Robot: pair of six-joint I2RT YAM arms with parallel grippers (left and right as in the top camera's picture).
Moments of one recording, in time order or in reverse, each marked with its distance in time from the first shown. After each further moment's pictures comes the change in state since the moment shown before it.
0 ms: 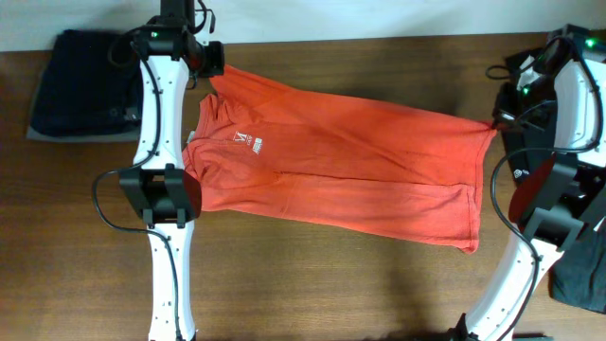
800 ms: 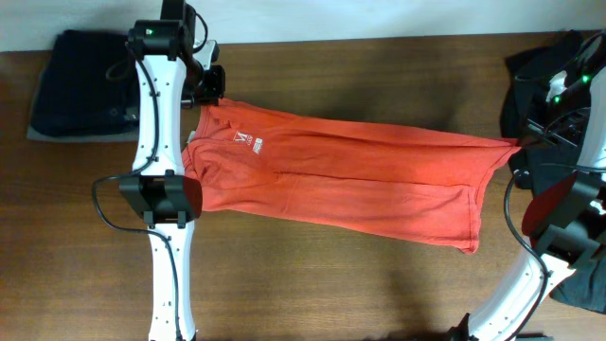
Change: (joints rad) left arm -0.002 0.000 0.107 -0.434 0.057 0.001; right arm -0.067 -0.121 0.000 -0.231 0.039 0.021
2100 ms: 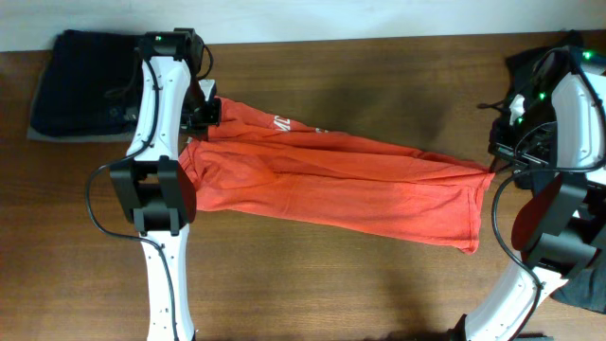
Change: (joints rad) left arm 0.000 -0.157 -0.471 -0.001 -0.156 -0.001; right arm 0.109 -0.122 -0.314 0.030 0.058 -0.008
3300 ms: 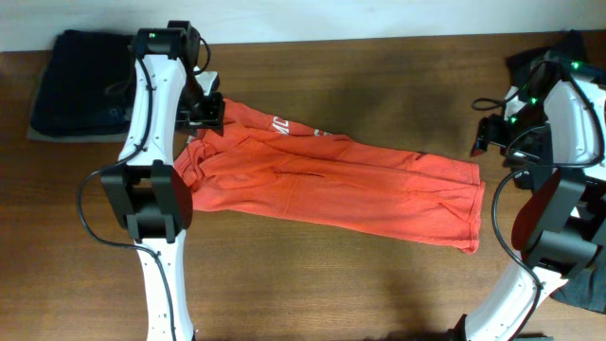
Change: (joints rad) left arm -0.012 -0.097 -0.080 0.056 0.087 0.058; right arm 0.000 0.000 -0.116 0.296 -0.042 -0.124
